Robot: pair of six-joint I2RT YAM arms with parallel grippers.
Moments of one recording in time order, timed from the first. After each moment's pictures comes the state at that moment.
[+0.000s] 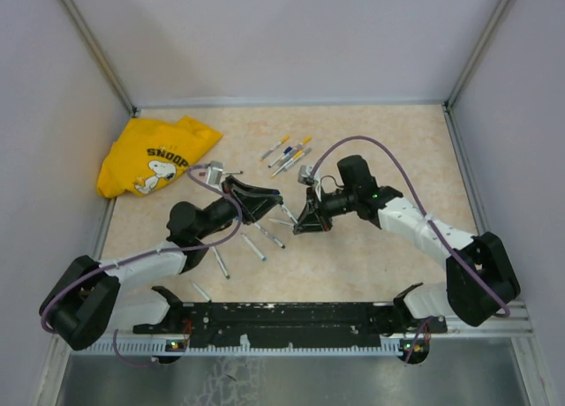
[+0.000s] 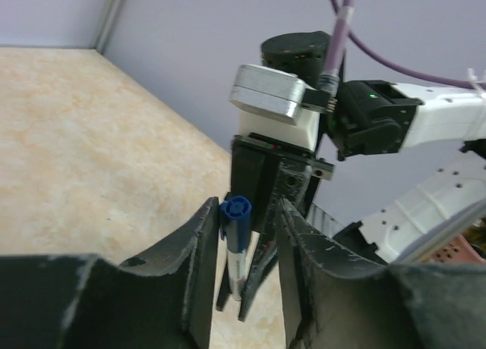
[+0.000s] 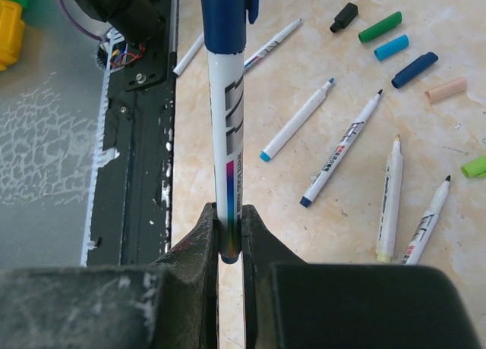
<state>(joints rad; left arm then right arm) -0.64 1.19 0.37 1.19 0.44 -0.75 0.55 1.33 0.84 -0.21 -1.01 -0.24</state>
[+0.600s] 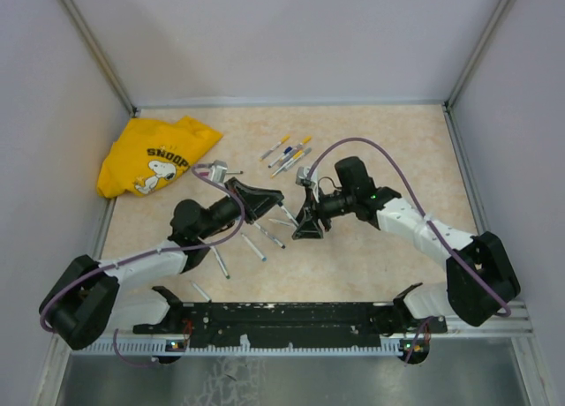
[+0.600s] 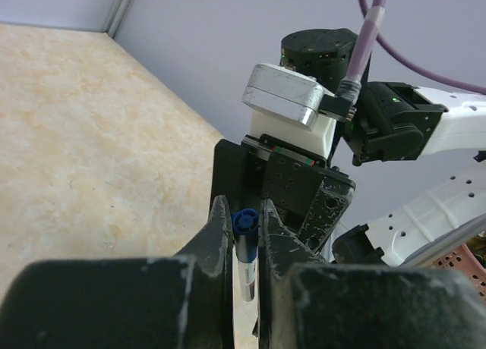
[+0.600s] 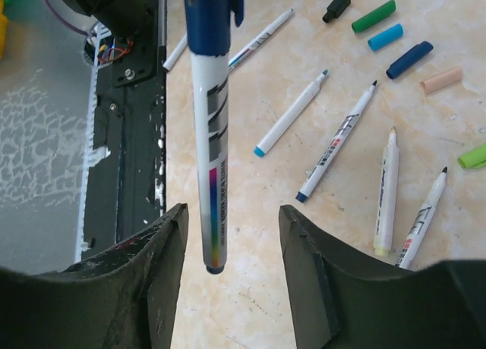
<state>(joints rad) -0.67 1.19 0.39 1.08 0.36 -0.73 0.57 1.33 0.84 -0.22 -0.95 -0.24</state>
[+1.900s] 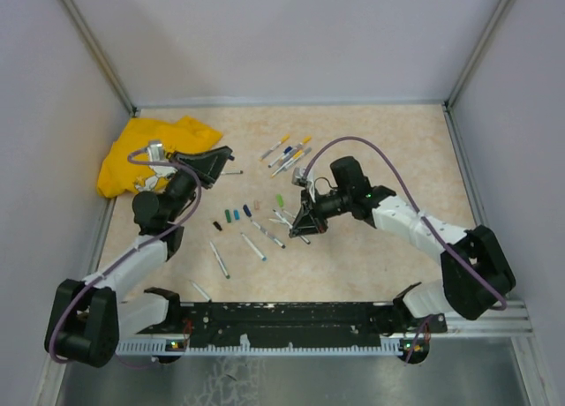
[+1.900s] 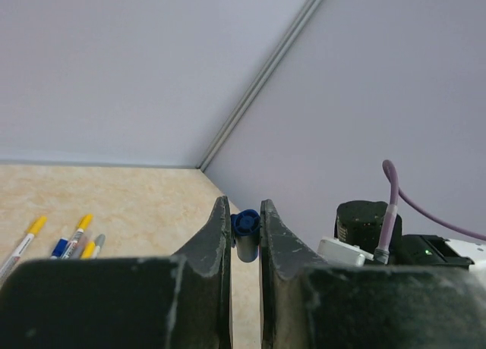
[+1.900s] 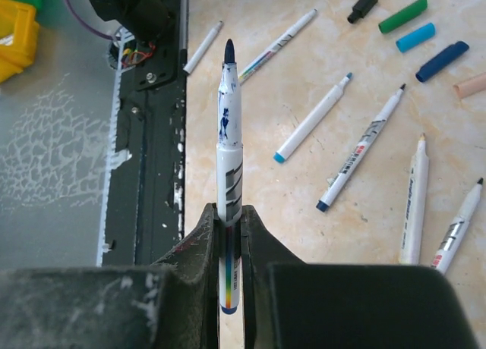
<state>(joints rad) -0.28 1.12 0.45 1.18 0.35 -0.85 0.59 1.37 0.85 -0.18 -1.01 -0.17</state>
